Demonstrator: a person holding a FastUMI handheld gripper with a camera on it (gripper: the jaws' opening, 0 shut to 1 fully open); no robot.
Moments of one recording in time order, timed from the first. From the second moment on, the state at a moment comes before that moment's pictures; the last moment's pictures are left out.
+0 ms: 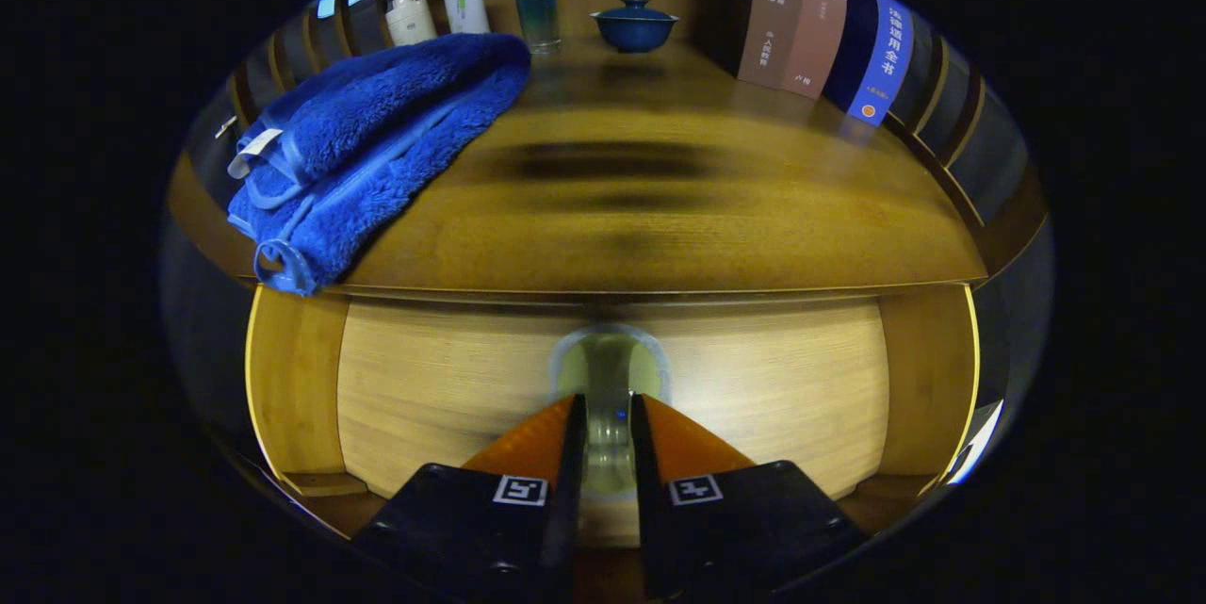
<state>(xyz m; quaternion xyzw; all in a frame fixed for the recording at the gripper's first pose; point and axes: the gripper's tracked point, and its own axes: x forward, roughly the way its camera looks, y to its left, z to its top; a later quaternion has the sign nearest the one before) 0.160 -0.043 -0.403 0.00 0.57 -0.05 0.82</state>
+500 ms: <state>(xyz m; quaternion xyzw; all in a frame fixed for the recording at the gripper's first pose) 0.156 -0.040 -0.398 0.00 0.56 -0.04 0.82</state>
